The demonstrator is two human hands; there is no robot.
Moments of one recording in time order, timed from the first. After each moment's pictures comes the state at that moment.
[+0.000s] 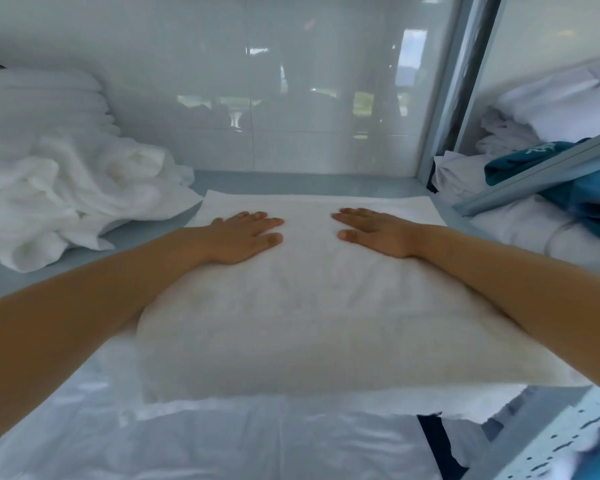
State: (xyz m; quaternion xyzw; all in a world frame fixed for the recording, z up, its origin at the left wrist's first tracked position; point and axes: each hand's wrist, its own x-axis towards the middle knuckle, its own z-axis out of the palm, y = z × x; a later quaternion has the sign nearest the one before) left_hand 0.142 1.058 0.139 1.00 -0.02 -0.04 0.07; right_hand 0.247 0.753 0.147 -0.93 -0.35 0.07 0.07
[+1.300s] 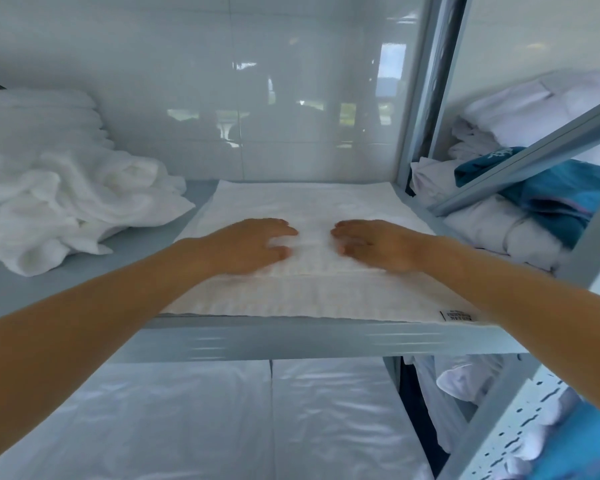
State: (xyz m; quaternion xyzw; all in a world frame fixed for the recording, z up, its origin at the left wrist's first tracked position) left_hand 0.105 1.010 0.154 0.98 -0.15 0.05 0.12; right_hand 0.179 0.722 0.160 -0.93 -0.35 0.01 0.11
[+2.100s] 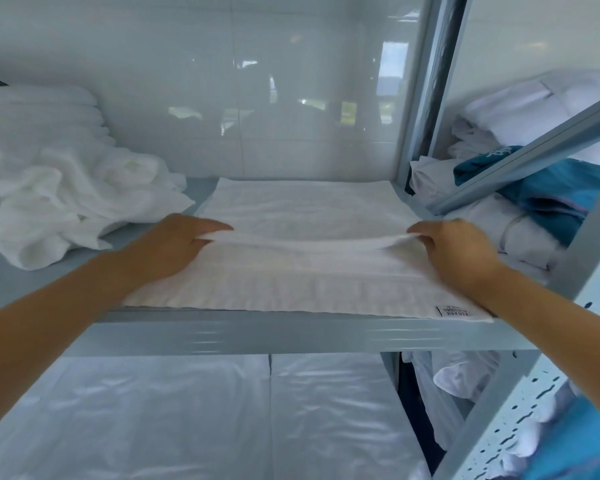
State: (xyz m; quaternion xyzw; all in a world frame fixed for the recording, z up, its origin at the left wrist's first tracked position) left_hand 0.051 1.087 0.152 0.97 -0.11 0.18 0.14; right_hand 0.149 0.639 0.148 -0.94 -0.20 -0.25 0.09
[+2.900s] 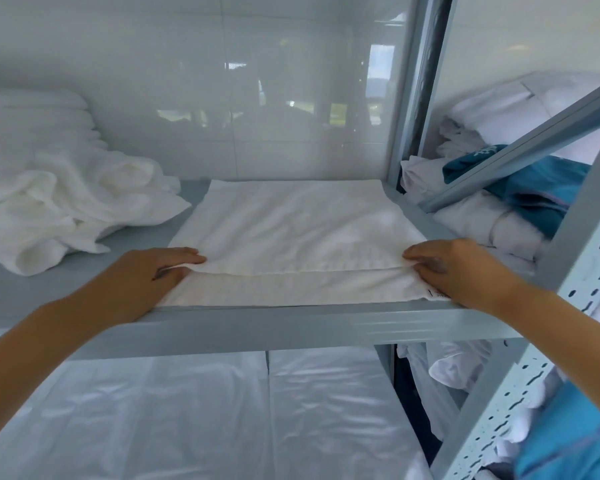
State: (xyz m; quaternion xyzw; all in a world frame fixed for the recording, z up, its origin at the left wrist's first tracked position) left_hand -0.012 1.107 0.126 0.96 -0.06 0.15 0.23; right_hand 0.113 0.615 0.131 -0.92 -0.30 -0.19 0.16
